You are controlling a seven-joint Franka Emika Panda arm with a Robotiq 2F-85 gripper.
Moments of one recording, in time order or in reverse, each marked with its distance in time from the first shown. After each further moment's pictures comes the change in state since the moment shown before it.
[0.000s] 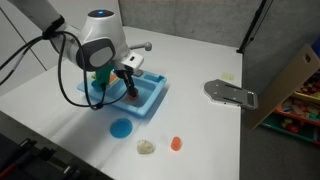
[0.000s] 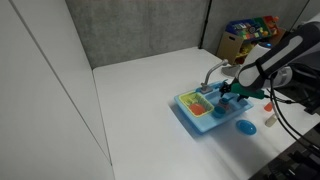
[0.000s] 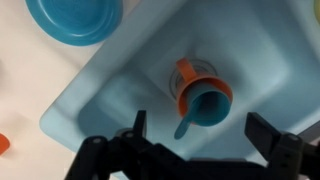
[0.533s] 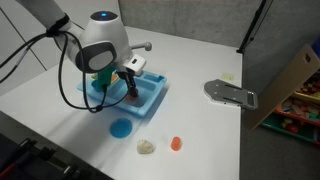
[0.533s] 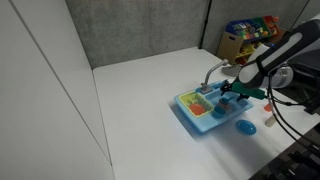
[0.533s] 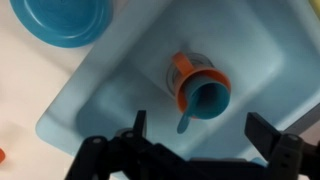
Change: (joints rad) arm -0.075 0.000 0.066 -0.005 0.096 0.040 -0.061
